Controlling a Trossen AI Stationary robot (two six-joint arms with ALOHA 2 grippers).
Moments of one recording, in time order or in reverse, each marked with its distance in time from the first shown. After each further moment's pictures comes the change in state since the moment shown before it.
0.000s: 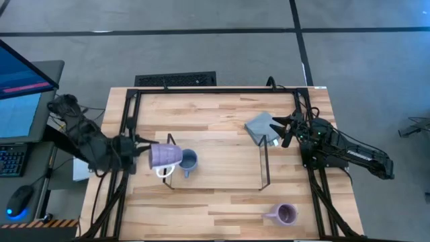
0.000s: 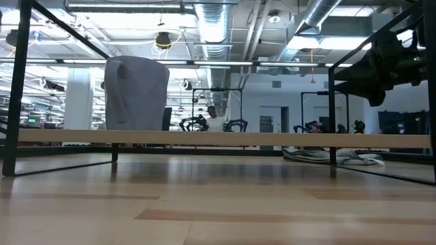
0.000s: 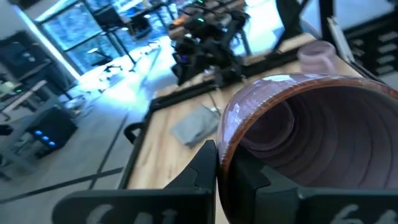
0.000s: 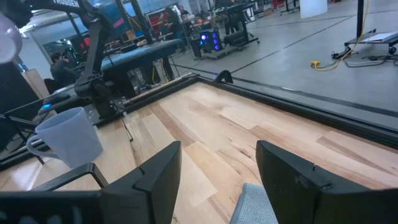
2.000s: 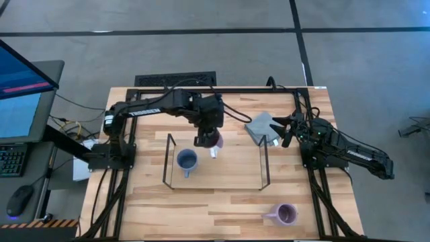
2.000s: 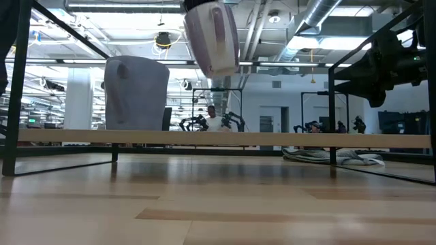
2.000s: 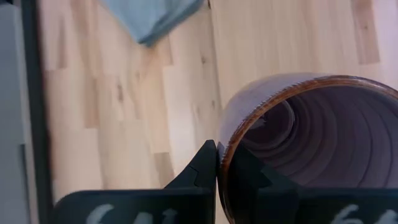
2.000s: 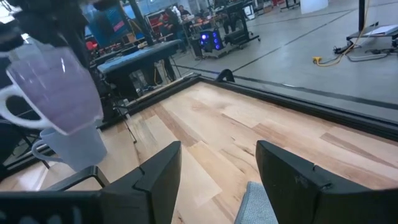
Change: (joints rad) left arm 0.837 1.172 1.098 -0.680 0.860 0.140; right arm 0.001 0.000 0.000 0.000 -0.002 0.035
